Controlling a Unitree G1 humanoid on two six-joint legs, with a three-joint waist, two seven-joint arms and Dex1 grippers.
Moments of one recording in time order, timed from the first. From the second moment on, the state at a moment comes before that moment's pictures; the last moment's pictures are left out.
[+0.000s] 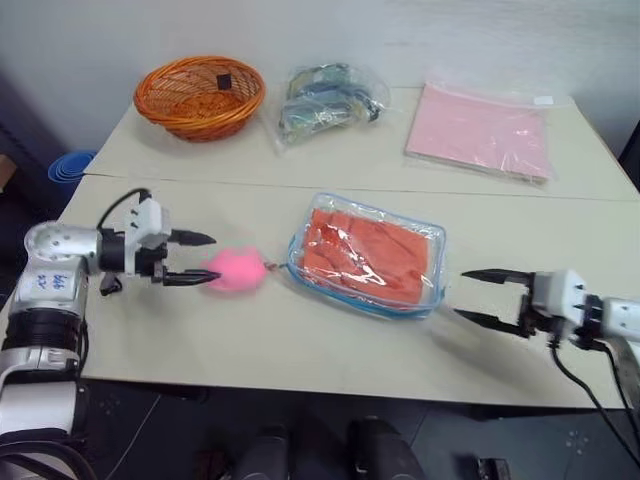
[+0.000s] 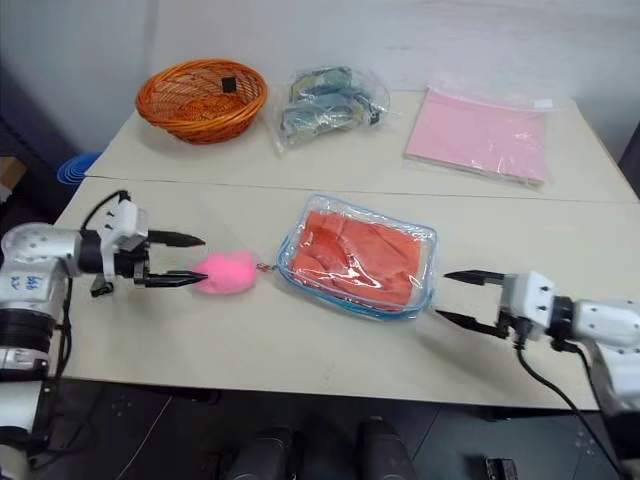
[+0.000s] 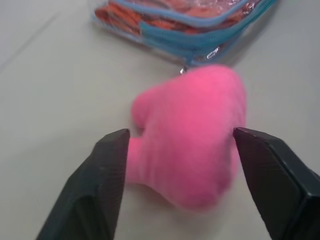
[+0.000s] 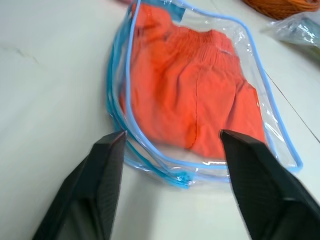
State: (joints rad) left arm -0.72 0.85 0.02 0.54 -0.26 -0.06 -1.43; right arm 0.06 -0.96 -0.25 -0.04 0.56 -0.20 1.21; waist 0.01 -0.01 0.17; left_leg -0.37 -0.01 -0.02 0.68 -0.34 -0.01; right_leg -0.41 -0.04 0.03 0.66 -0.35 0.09
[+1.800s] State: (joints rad) left arm -0.78 0.29 -0.20 0.20 -0.25 0.50 -1.03; right arm -0.06 -0.55 0.08 -0.43 0.12 0.32 0.60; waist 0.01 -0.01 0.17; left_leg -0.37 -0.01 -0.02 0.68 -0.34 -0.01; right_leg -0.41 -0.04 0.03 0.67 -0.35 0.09
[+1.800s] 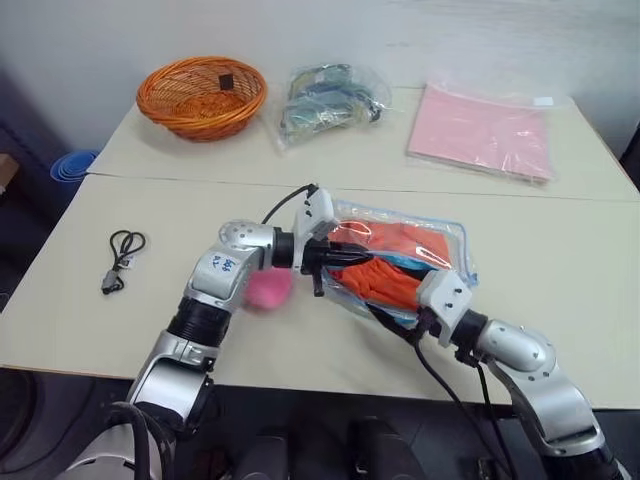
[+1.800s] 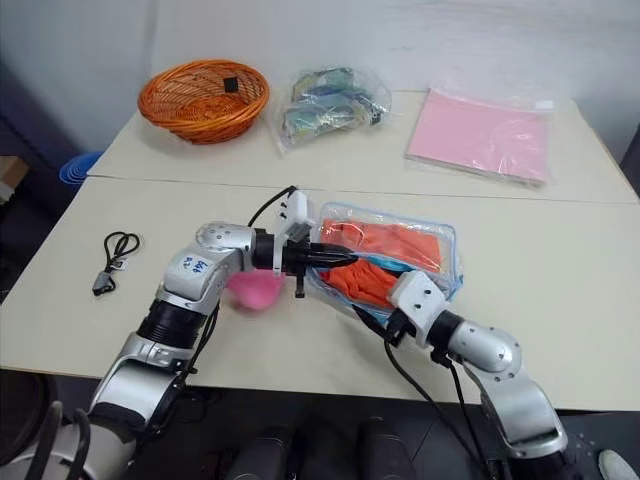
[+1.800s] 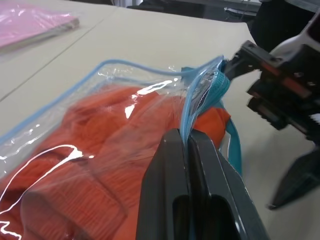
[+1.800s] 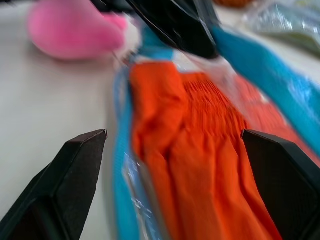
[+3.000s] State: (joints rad) left arm -0.77 0.28 -0.20 0.17 -0.25 0.56 -0.97; right arm -0.18 -0.41 0.04 -0.28 0.24 0.53 0.65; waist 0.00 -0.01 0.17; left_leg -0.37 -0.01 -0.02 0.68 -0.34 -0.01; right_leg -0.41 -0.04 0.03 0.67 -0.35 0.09
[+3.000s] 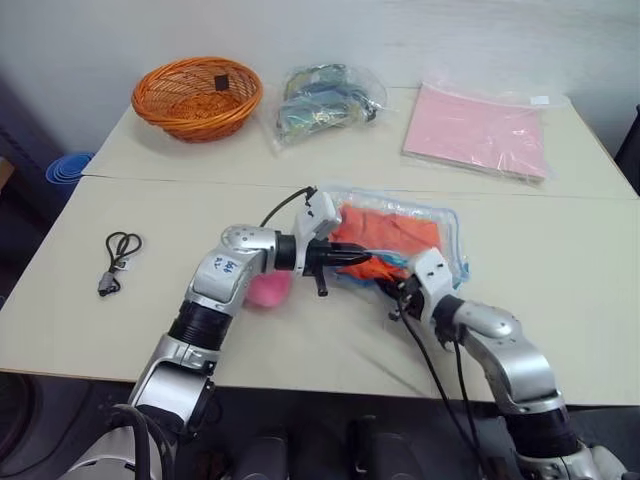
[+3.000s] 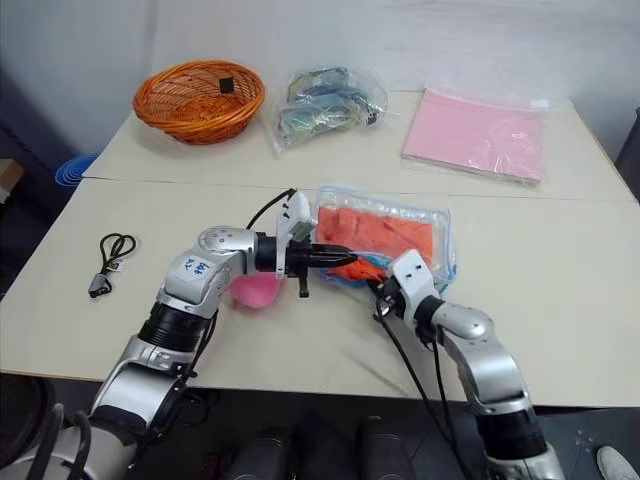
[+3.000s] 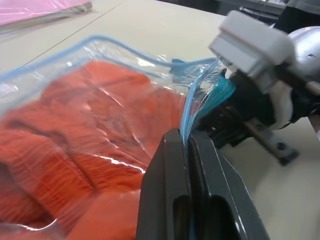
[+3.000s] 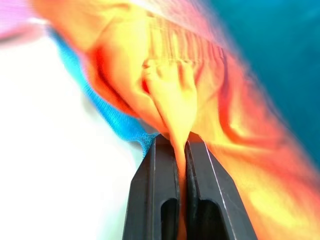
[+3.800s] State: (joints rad) left arm -0.78 0.29 -0.21 0.22 -0.26 0.50 -0.97; right arm 0.03 -0.60 -0.14 -0.46 0.50 0.40 0.91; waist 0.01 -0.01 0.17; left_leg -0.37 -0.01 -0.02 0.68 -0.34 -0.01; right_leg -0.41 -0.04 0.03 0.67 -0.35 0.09
